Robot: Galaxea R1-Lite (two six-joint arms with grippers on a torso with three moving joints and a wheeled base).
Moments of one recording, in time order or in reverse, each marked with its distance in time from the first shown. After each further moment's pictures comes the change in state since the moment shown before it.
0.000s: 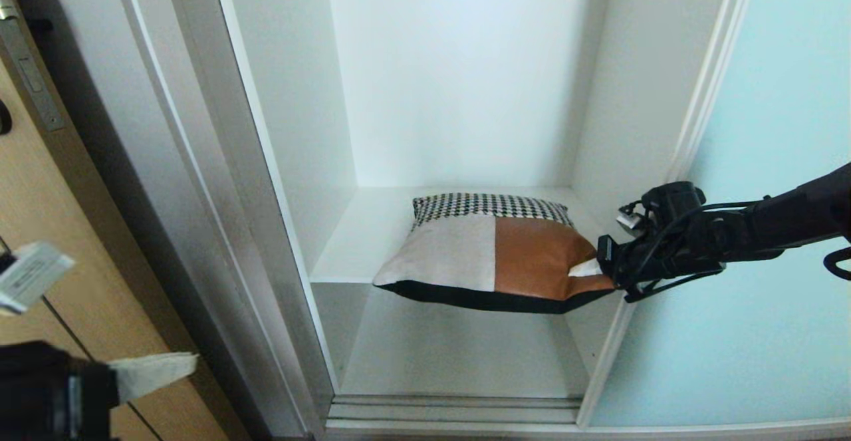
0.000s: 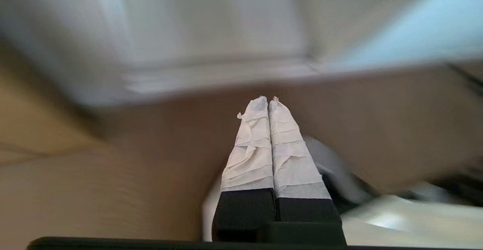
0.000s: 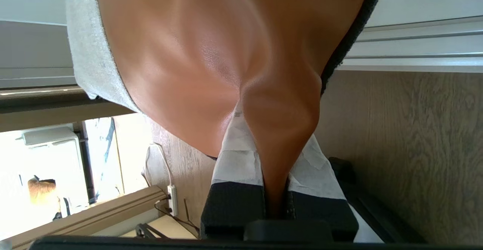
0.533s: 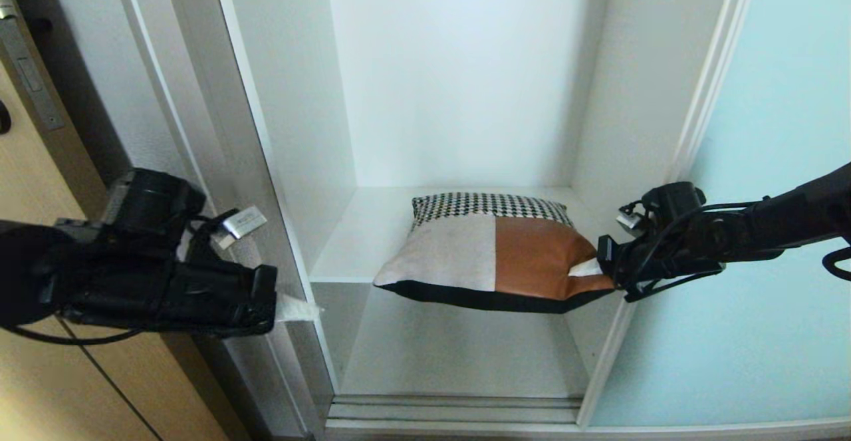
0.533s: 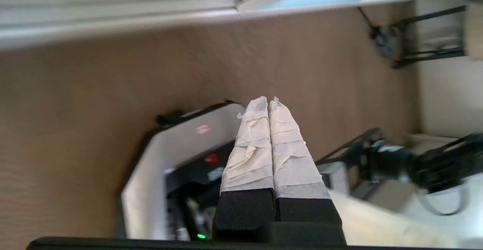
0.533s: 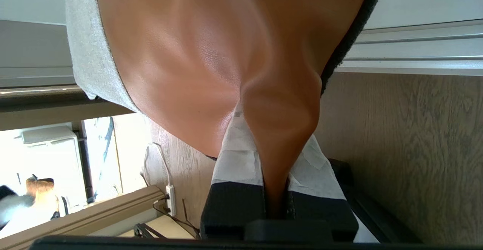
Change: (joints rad) left arm -0.108 0.595 -0.327 -0.004 -0.233 -0.161; right arm -0.014 0.005 -0.002 -0.005 0.004 -0.009
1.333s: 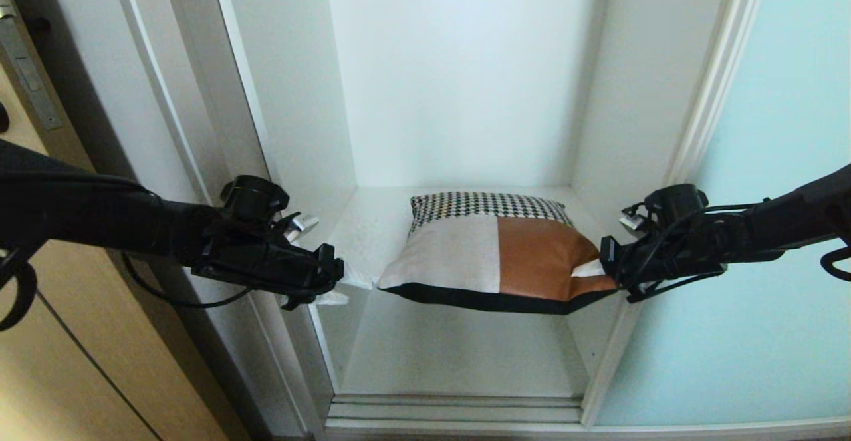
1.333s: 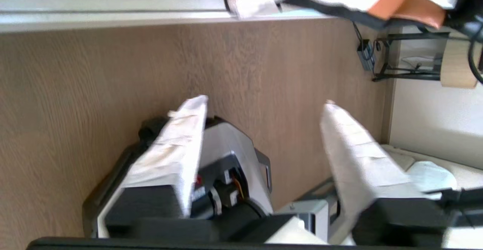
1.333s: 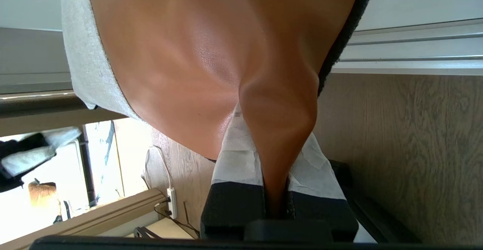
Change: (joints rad) left arm -0.014 0.394 -0.310 -0.014 -0.020 -0.122; right arm -0.011 0.013 -0.006 -0.001 0.001 0.001
